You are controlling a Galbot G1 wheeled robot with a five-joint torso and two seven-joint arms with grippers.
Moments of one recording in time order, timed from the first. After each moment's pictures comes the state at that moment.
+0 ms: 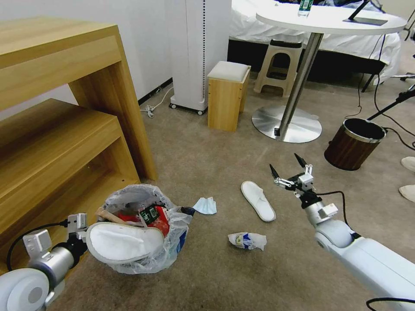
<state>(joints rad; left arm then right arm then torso) 1.65 -1.06 -0.92 -2.16 -0.91 0.61 0.03 -0.85 0.69 -0.16 1.38 0.51 0.75 0.19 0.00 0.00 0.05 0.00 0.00</state>
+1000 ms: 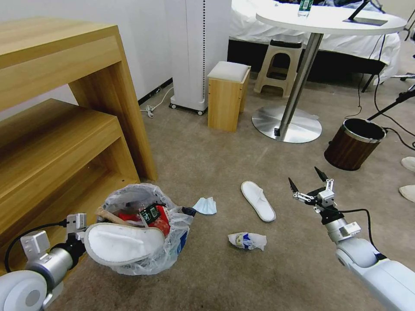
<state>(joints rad) 1.67 -1.06 -0.93 -2.17 -0.91 0.60 0.04 -1.02 0.69 0.03 1.37 0.47 0.78 0.11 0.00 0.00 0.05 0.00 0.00</state>
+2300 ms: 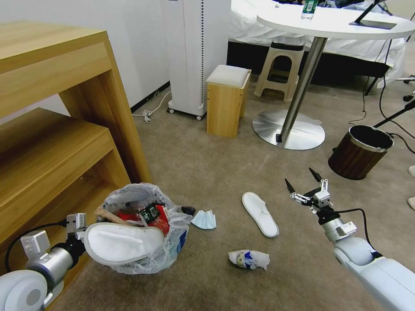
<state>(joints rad) 1.67 -1.06 -0.93 -2.16 -0.90 0.59 0.05 -0.98 0.70 -0.01 1.32 0.48 0.80 0.07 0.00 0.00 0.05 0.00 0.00</state>
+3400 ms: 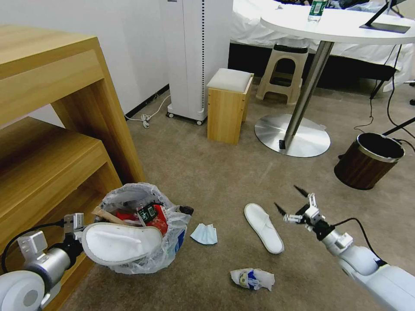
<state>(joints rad) 1.68 -1.06 -0.94 -2.16 -0.91 0.59 0.05 -1.02 0.64 -0.12 1.30 0.48 0.81 -0.18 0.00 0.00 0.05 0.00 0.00</state>
